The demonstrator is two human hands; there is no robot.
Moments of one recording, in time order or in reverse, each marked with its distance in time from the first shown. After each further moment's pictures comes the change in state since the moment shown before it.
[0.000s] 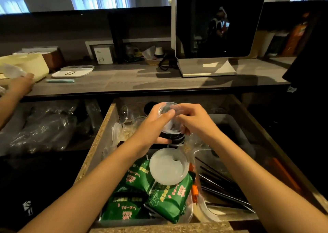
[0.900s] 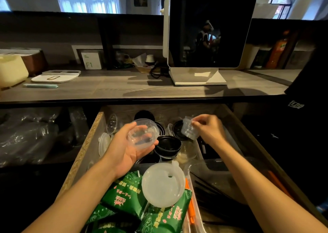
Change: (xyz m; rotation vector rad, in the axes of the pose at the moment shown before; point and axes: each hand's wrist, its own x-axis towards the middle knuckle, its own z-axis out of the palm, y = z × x) left_hand 0.006 -0.030 -0.037 -0.711 0.132 -0.247; right_hand 0.030 0.071 -0.032 -0.244 0.348 0.139
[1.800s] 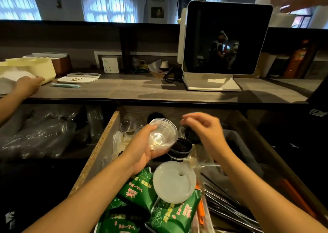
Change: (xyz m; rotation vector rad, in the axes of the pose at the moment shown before) left_hand -0.001 -0.013 0.004 0.214 -0.005 0.091; right_hand -0.044 -0.048 0.011 0.461 -0.181 -0.330
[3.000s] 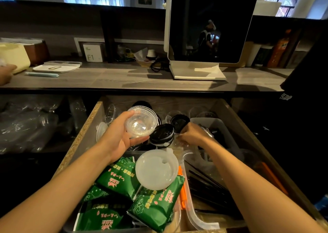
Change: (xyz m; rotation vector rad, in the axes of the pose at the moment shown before) left_hand 0.005 0.004 -0.010 -0.041 0.048 0.032; right_hand 0.015 0.089 -0.021 -0.631 -0.347 0.603
